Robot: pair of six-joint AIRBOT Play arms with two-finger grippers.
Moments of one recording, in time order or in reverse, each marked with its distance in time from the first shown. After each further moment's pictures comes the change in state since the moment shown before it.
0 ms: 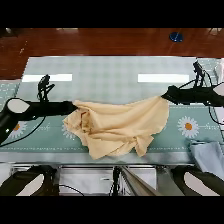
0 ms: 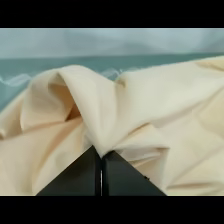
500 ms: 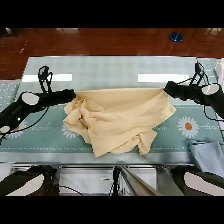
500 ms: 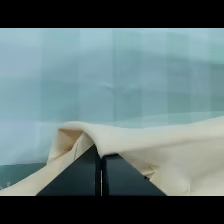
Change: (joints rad) left arm -0.037 -0.189 0.070 -0.011 0.313 0.017; right arm 0.000 -0.175 -0.011 0.066 -0.362 -0.057
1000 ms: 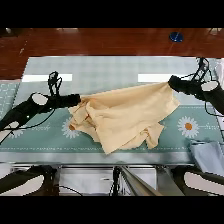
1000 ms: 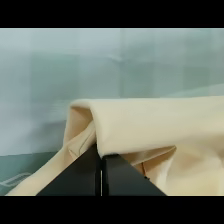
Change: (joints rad) left arm -0.033 -0.085 0.003 -0.003 -0.008 0.002; right arm -0.014 -0.052 0.081 -0.010 -0.129 -0.048
